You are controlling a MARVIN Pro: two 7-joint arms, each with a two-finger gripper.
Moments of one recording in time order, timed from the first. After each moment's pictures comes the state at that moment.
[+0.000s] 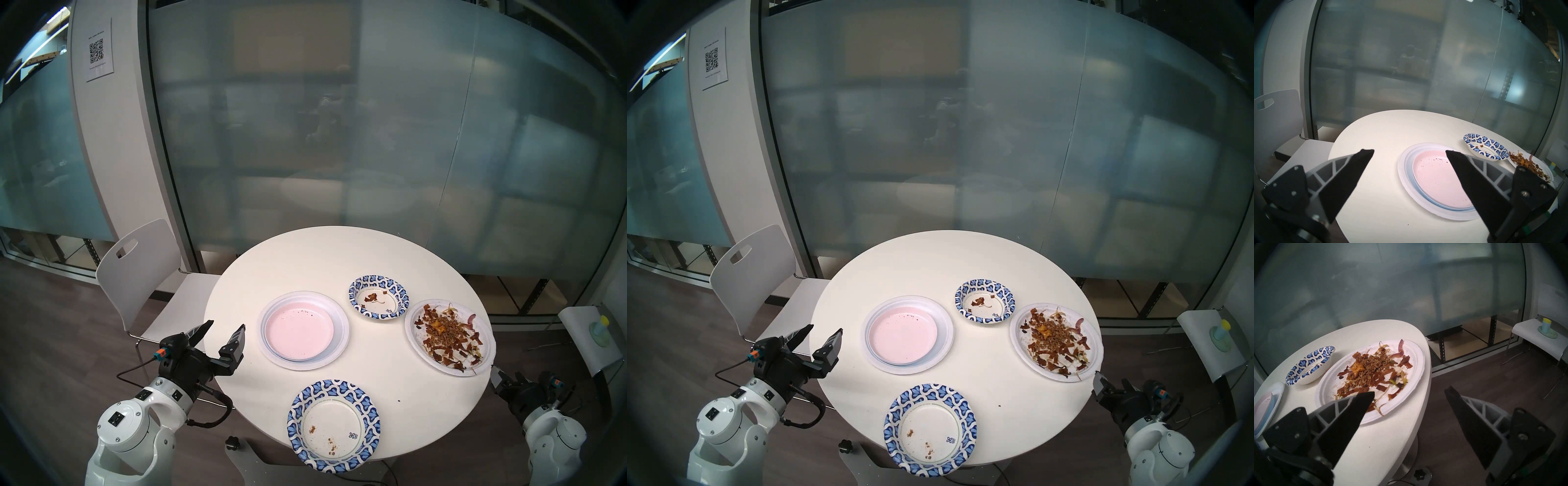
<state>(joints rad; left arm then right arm) 2.26 -1.46 -1.76 -2.19 -0.35 0.17 -0.31 -2.40 -1.39 2.12 -2.07 0.70 0.28 0.09</state>
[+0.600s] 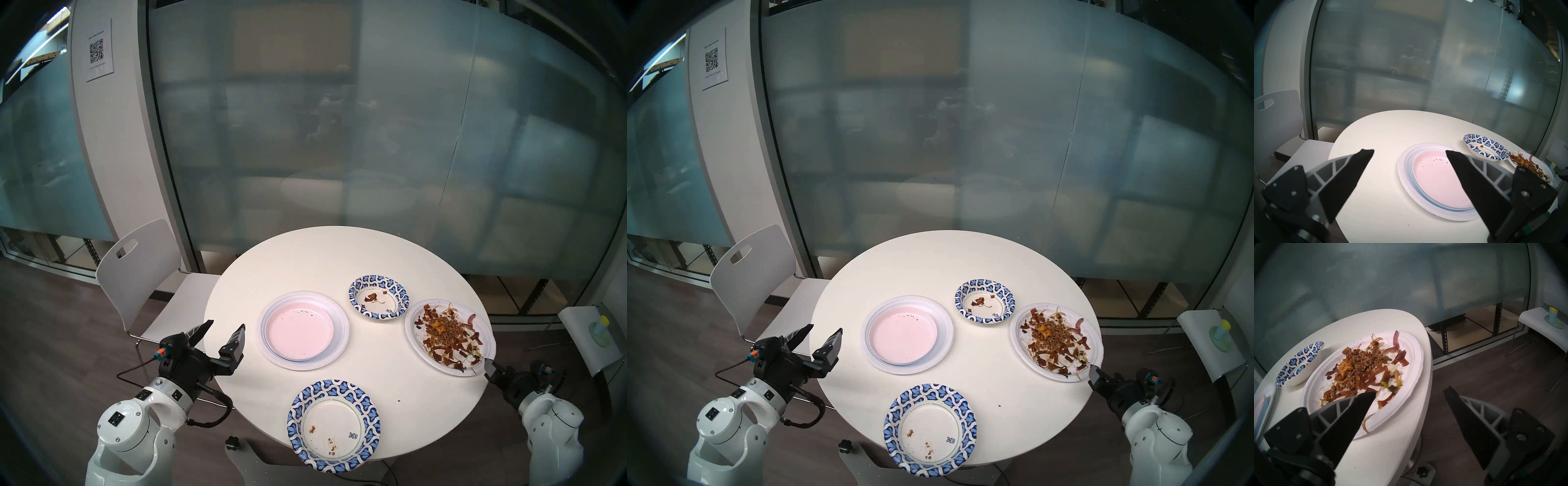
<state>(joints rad) 2.26 -1.46 -1.76 -2.19 -0.35 0.17 -0.32 -2.24 -1.31 2.09 -1.94 0.73 0.39 0.07</state>
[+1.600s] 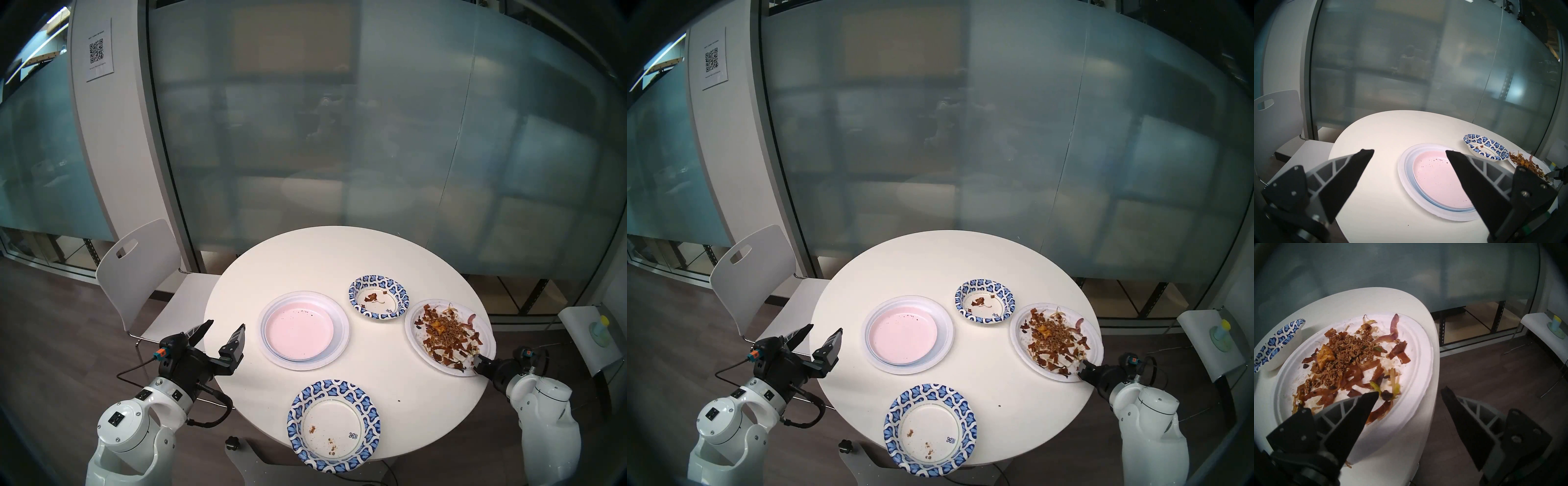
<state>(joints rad) 2.26 -1.47 -1.76 -2.19 -0.34 0.17 -0.32 -2.09 -1.20 1.98 -1.84 0.63 0.51 -0.02</state>
